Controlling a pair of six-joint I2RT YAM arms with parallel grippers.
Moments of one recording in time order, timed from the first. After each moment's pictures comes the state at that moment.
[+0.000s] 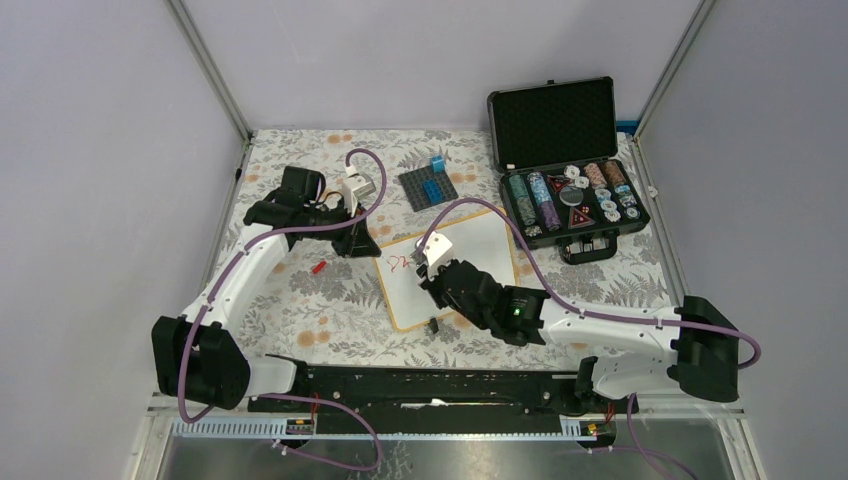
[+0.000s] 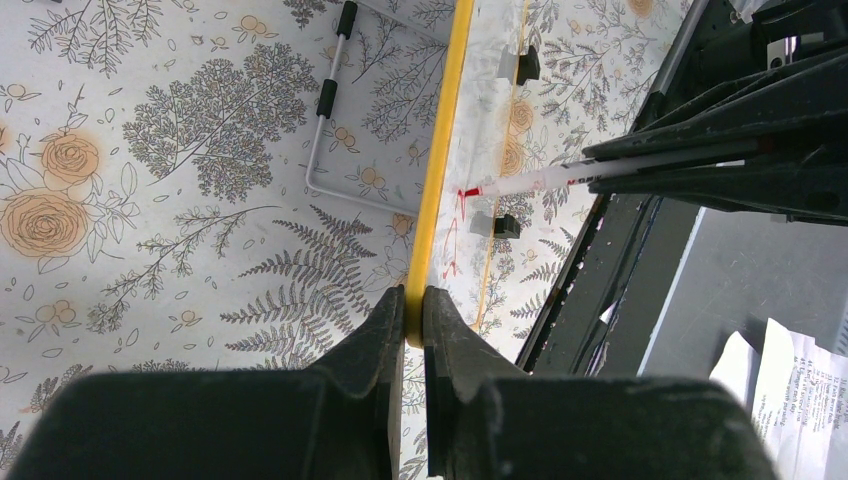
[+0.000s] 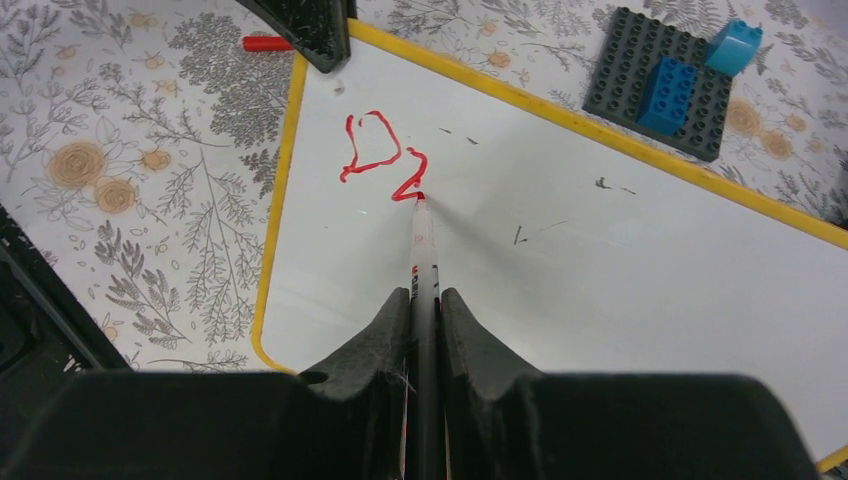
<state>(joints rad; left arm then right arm) -0.21 1.30 1.10 -0.77 0.86 0.31 1.21 1.28 0.82 0.04 0.44 0.08</state>
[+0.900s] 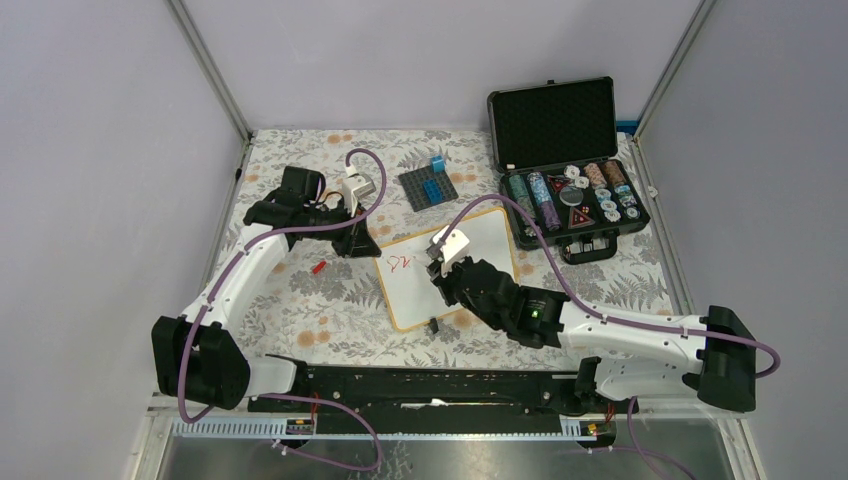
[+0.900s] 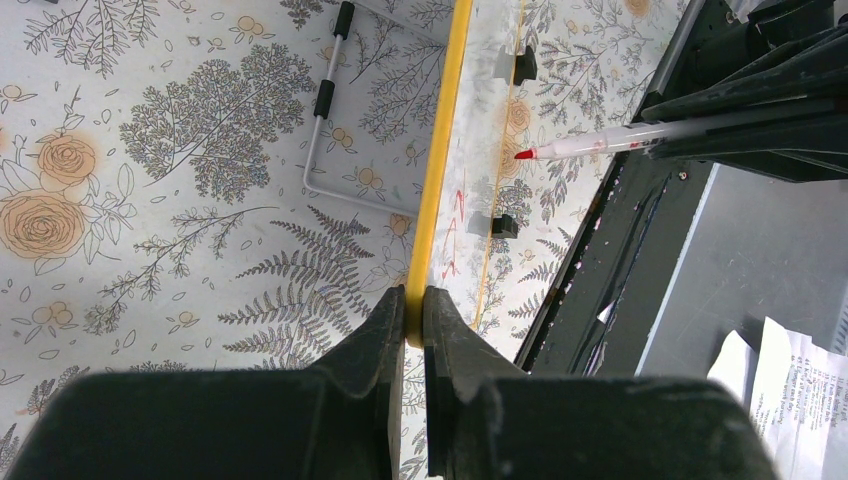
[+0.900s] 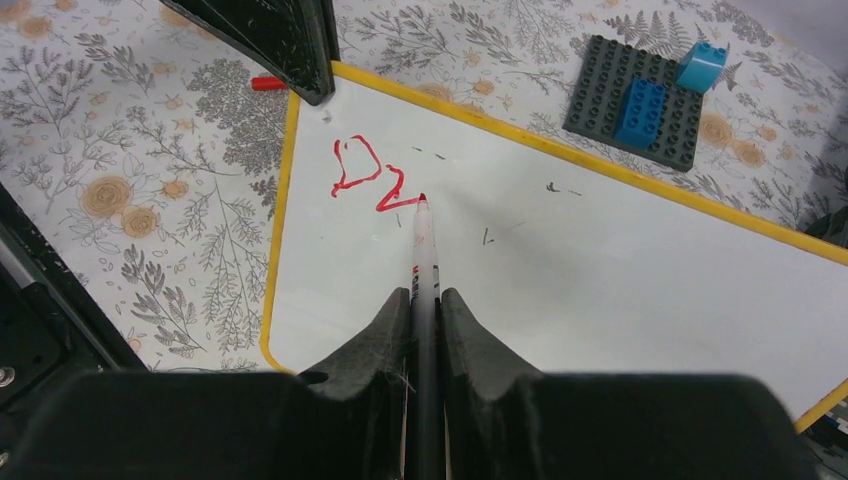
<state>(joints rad) -0.21 1.30 1.10 -0.77 0.86 0.31 1.20 1.17 0.80 0.03 0.45 0.09</state>
